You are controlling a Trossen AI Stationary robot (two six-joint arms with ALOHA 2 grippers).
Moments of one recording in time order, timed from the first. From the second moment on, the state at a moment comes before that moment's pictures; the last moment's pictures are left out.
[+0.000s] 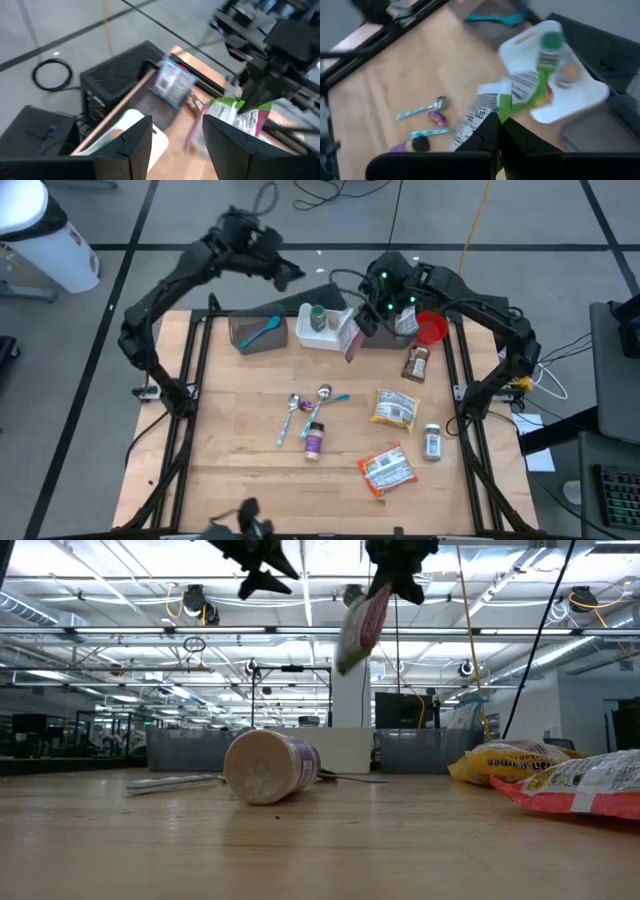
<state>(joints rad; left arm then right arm) 0.75 1.64 1.91 -0.79 0.42 -0.16 -0.52 1.59 1.80 -1.03 -0.23 0.21</state>
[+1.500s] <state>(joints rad) 0.78 1.35 1.47 -0.74 0.87 0.04 -0.74 1.57 1.48 -0.92 0.16 0.37</state>
